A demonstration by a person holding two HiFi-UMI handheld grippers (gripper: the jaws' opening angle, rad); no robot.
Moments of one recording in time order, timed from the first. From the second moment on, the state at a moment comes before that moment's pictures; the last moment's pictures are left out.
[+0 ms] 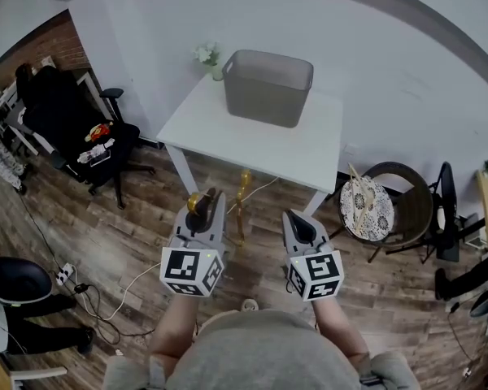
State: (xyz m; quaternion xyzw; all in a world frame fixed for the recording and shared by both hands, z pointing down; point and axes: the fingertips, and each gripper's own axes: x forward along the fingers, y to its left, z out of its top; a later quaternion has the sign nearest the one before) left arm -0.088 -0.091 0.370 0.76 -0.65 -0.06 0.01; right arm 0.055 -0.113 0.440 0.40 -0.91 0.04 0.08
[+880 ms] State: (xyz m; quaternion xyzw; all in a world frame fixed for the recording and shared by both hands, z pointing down) left arm -0.104 -0.244 0.312 0.76 -0.65 -0.05 -0.05; right arm 0.032 -0.213 0.456 0.41 -0.91 0.05 0.09
